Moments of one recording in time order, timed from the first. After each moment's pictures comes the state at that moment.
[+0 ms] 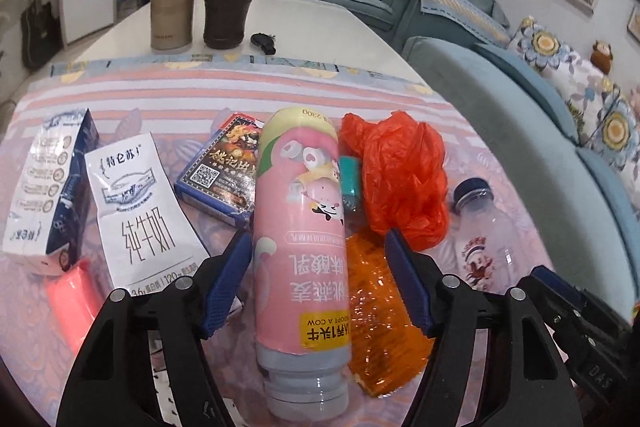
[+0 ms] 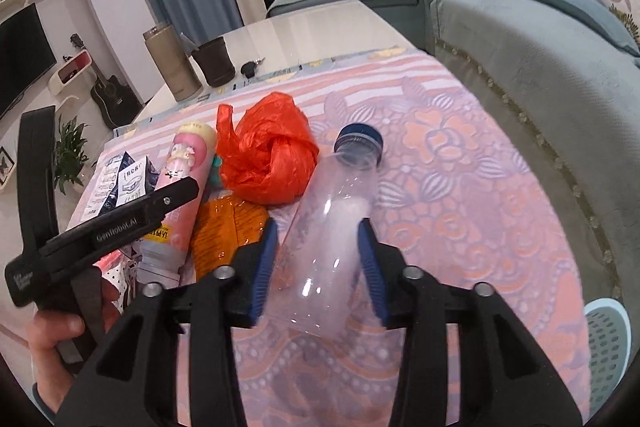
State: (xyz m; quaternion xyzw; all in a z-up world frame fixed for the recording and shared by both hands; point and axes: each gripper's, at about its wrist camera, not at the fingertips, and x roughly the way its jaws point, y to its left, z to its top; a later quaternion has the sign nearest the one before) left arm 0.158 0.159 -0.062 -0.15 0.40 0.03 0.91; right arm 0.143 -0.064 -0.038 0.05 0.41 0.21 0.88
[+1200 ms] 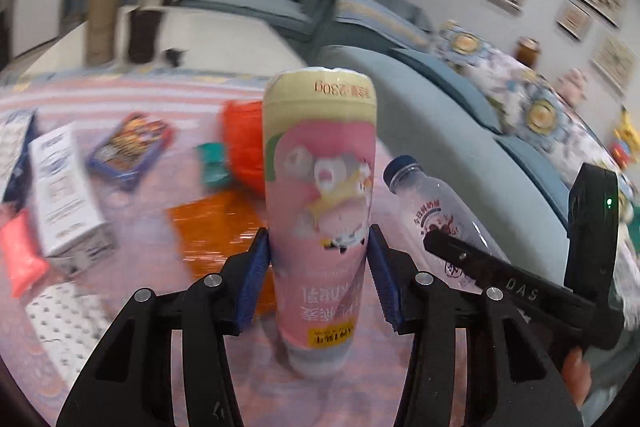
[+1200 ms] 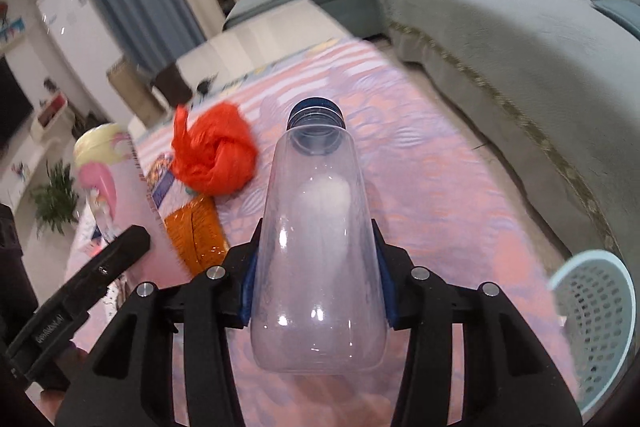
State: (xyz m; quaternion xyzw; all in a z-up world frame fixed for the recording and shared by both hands) left arm 0.100 0.075 -0.031 -0.17 0.35 -0.10 0.92; right arm 0.133 -0.146 -0.031 0.12 0.43 0.15 0.88
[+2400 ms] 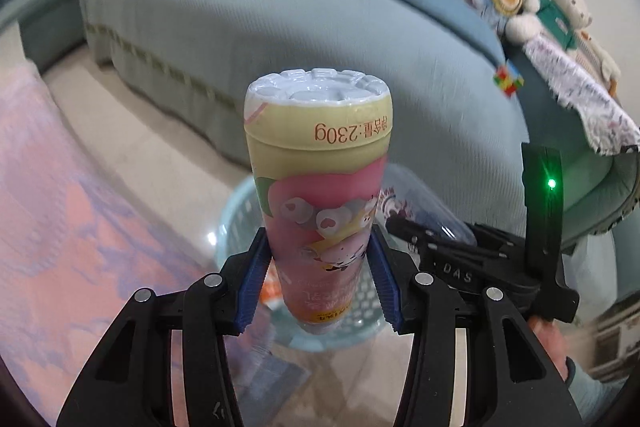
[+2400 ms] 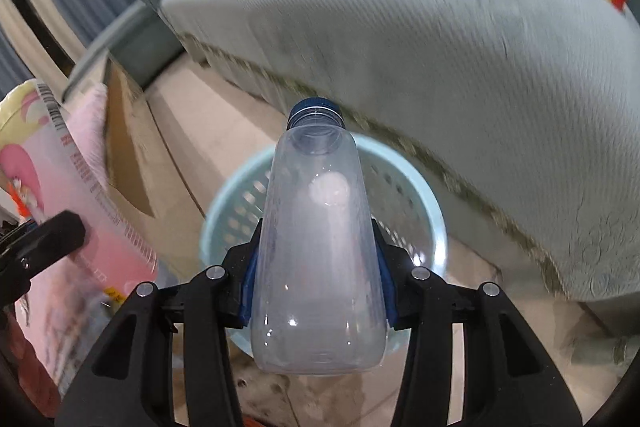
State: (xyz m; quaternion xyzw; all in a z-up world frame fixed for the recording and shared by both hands) left arm 0.091 -0.277 -0.091 0.03 0.49 -0.37 0.79; right arm -0.003 -0.470 -0.127 0.22 0.48 -0.10 0.84
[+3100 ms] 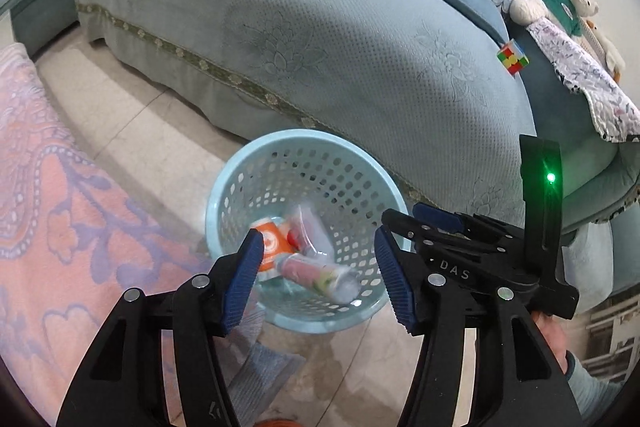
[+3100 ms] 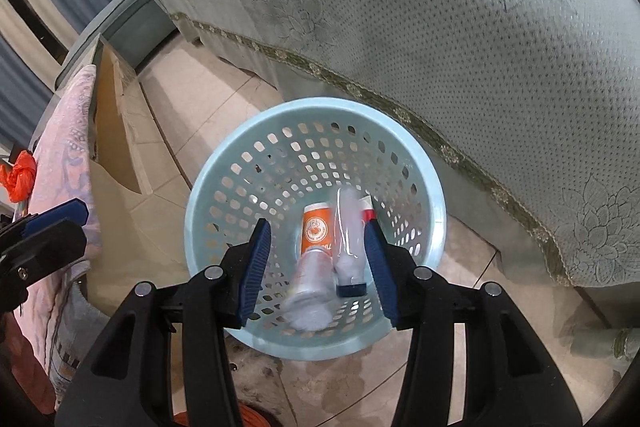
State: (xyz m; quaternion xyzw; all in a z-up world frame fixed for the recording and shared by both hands) left arm 0.089 -0.273 -0.106 0.04 0.51 -0.37 0.77; right arm -0.009 -0.466 -0.140 0.21 0.50 -0.09 0.83
